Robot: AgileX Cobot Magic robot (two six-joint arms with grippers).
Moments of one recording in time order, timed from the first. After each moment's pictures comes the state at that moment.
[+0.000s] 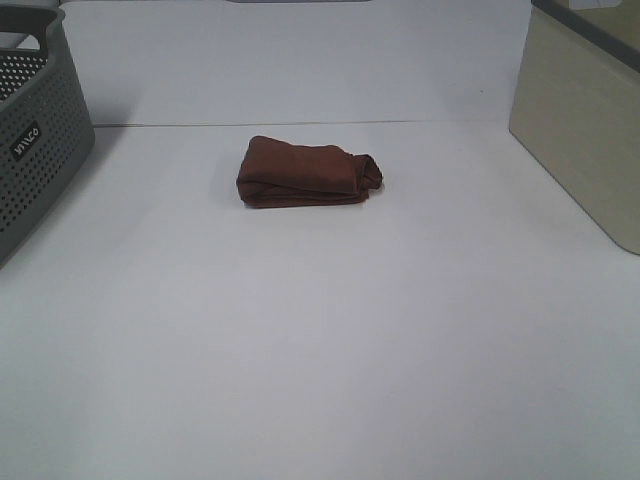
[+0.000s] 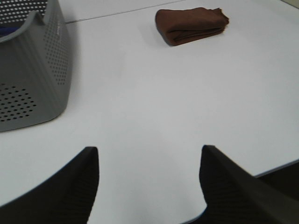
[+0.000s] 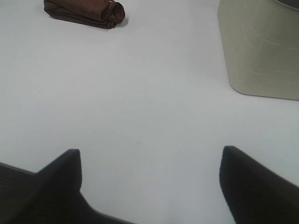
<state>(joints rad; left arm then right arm) -0.13 -0.01 -0.50 -0.17 1.06 0.13 0.20 0.02 -0.51 0.06 1.07 -0.14</state>
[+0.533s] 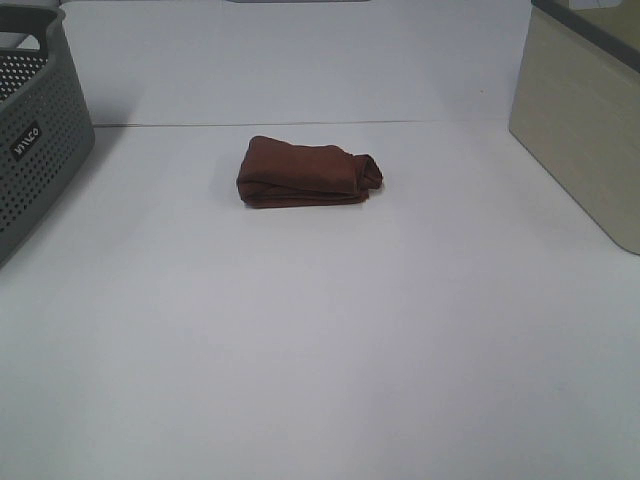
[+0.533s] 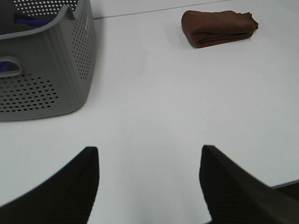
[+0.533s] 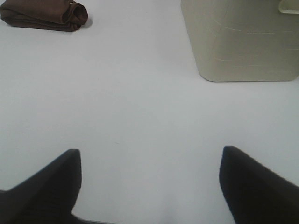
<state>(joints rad) -0.03 -0.01 -0.50 -0.17 1.06 0.13 0.04 0.02 -0.51 0.07 1.07 -0.14</state>
